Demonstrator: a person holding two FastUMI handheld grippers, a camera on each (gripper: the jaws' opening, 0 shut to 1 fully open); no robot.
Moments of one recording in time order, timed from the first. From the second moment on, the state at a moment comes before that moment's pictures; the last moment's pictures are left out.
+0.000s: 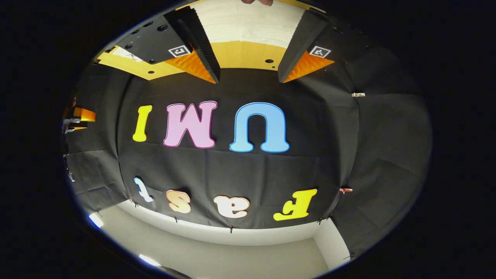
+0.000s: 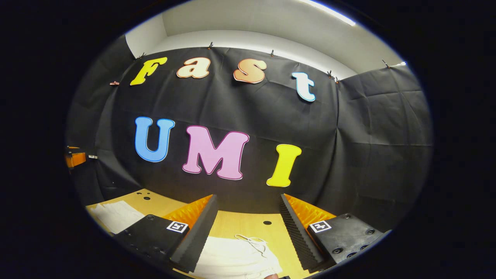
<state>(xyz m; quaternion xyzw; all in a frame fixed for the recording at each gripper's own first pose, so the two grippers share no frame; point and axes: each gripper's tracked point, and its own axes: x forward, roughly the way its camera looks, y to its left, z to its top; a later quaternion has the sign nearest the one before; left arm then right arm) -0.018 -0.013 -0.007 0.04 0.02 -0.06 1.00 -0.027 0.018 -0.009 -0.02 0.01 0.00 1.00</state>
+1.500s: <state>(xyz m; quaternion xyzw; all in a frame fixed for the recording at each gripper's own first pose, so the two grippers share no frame) -0.078 0.165 -0.377 0.63 0.34 -0.33 0.62 -0.092 -0.036 -0.063 -0.08 0.10 -0.04 0.99</state>
